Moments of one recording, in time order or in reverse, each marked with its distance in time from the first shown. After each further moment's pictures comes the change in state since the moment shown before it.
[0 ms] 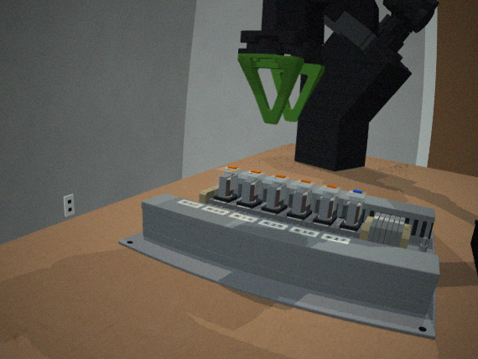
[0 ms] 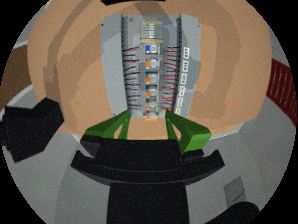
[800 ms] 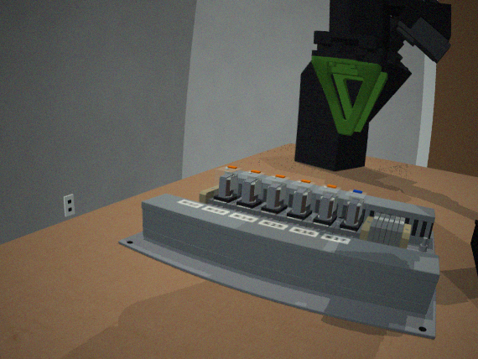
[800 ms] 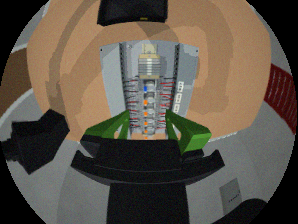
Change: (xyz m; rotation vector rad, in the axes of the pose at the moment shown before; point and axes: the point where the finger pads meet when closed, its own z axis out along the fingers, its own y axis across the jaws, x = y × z) arm -0.082 -0.005 -0.001 0.005 0.001 -0.009
